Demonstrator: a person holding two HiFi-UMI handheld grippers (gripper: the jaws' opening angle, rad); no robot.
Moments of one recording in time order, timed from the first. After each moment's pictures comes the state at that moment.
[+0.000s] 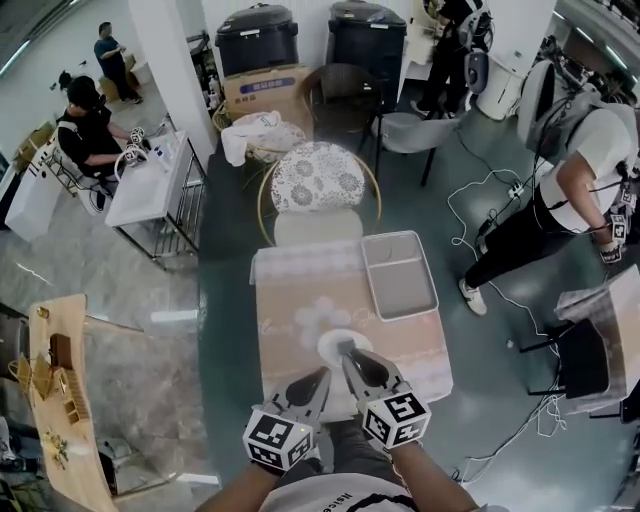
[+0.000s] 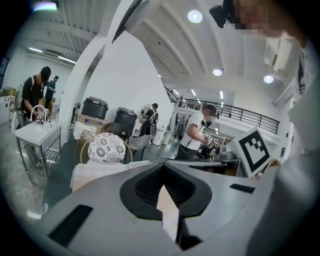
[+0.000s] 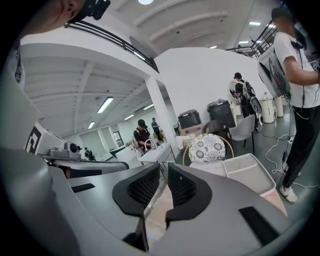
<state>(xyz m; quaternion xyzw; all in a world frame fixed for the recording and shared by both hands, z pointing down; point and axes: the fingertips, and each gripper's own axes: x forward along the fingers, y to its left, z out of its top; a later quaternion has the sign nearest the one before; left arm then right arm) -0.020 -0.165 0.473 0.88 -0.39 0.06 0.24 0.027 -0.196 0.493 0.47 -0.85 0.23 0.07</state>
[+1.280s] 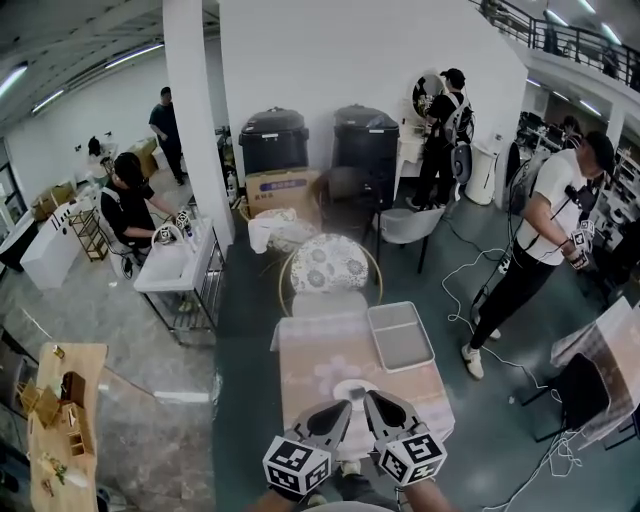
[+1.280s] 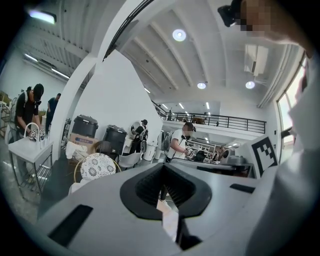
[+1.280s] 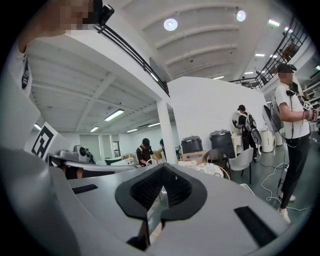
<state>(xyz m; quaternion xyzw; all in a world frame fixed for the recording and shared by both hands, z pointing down) -0.034 -0.084 0.365 0.91 -0.37 -0.01 0.17 0.012 -0.102 0.362 0.50 -0.86 0.10 0.01</state>
